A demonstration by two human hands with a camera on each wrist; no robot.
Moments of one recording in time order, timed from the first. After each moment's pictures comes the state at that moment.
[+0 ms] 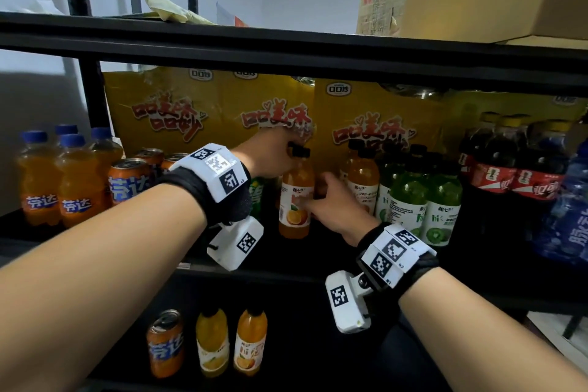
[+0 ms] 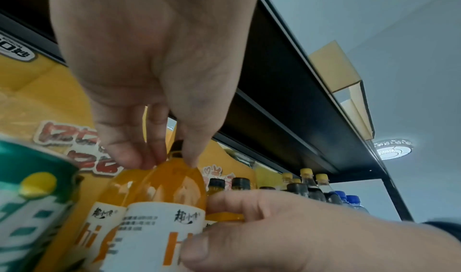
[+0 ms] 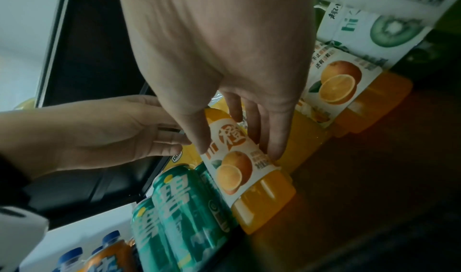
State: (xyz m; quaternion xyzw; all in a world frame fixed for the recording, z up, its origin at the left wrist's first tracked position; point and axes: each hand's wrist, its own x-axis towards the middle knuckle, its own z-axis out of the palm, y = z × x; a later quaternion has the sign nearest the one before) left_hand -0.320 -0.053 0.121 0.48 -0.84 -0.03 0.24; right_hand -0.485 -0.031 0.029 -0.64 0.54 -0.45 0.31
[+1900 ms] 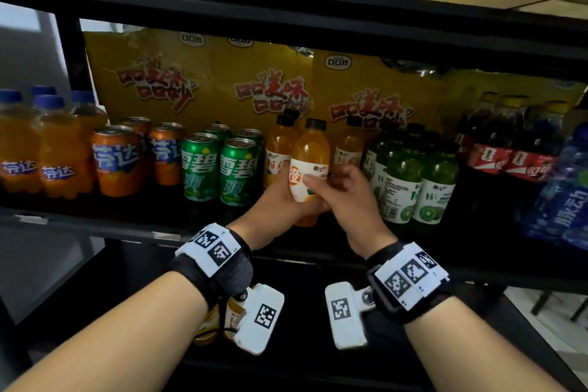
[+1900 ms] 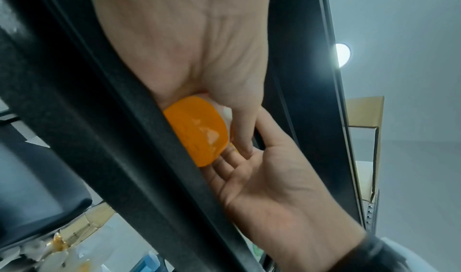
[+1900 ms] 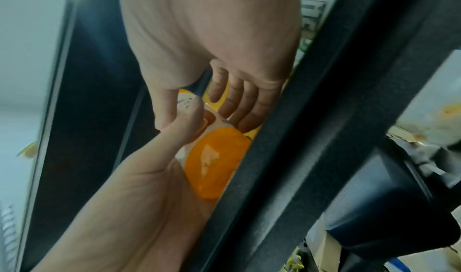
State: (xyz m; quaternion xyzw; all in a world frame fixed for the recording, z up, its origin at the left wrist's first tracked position) left_hand -0.354 0.000 -0.006 0.28 -0.66 -0.50 0.48; right_hand -0.498 0.006 -0.007 -0.52 0.45 -0.63 0.36
